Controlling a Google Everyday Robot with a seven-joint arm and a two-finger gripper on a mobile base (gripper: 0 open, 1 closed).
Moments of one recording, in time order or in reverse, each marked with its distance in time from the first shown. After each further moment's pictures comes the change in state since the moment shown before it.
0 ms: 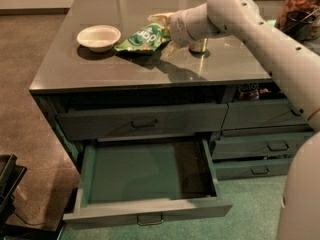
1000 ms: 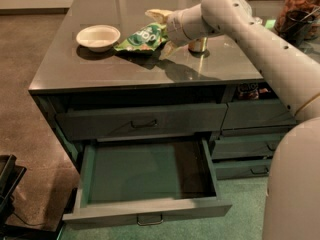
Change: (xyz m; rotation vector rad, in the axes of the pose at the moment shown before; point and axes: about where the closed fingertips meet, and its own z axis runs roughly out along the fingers) arm 0.009 -0.001 0.019 -0.006 0.000 -0.004
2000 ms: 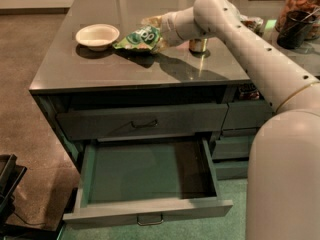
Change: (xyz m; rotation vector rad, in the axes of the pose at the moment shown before) arm 0.009 -0.011 0.033 0.040 -0.015 0.037
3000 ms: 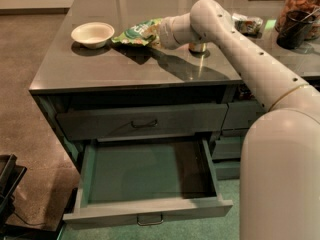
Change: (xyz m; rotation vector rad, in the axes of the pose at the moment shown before) arm 0.006 0.009 0.021 0.007 -0.012 0.036
